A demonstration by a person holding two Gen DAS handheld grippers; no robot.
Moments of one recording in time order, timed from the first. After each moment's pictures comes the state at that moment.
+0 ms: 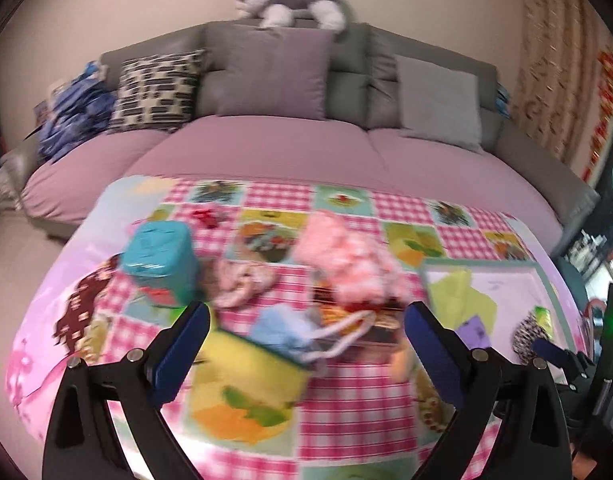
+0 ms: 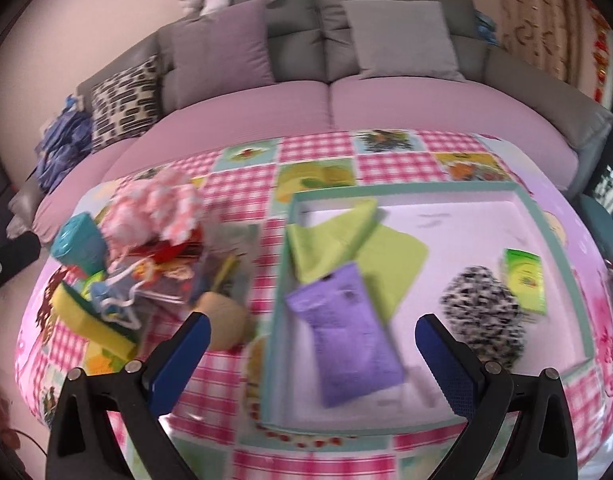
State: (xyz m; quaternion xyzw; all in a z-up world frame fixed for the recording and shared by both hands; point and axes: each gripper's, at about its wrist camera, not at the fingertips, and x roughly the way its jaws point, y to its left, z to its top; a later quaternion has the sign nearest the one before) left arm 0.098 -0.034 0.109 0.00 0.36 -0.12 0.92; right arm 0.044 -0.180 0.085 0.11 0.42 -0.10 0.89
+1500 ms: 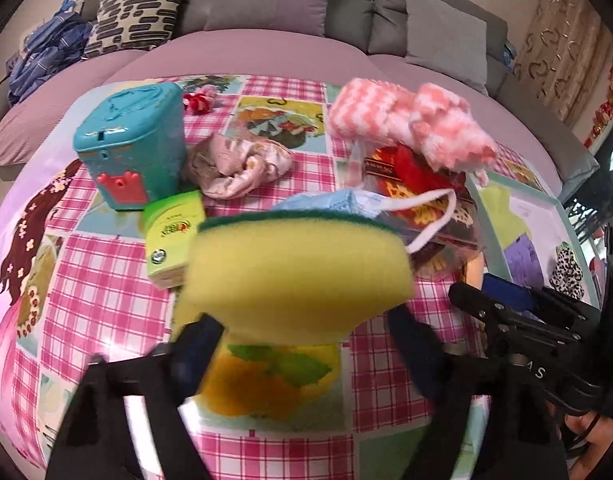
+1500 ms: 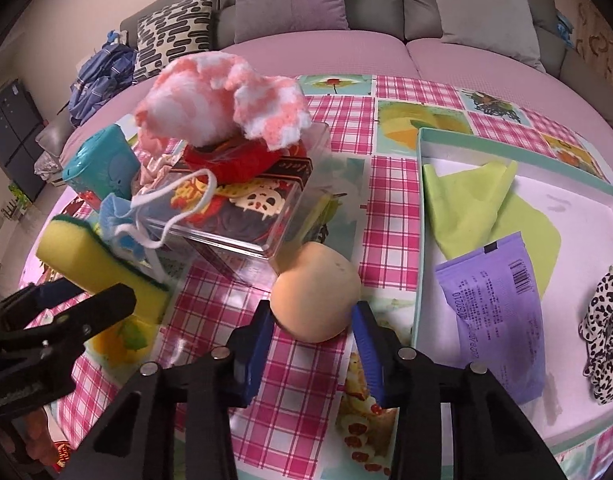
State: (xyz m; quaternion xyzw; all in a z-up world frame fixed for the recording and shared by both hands) left arm 0.125 0.003 -0.002 -0.01 0.48 -0.16 0.86; right arm 0.097 -0.115 0.021 0.08 0.49 -0.01 0.87
